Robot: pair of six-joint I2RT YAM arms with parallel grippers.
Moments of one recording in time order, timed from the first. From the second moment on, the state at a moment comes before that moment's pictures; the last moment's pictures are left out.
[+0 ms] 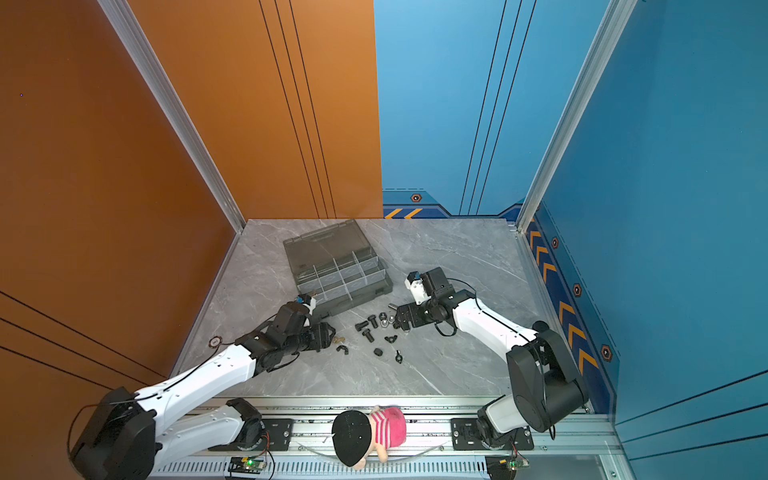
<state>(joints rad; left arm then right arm) -0.56 1.07 0.50 -0.28 0.00 -0.66 0.47 1.47 0.90 -0.45 -0.31 0.12</state>
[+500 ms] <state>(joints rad) -0.35 0.70 0.41 -0.36 0.09 -0.75 0.71 1.57 1.04 -0.36 -0.32 -0.05</state>
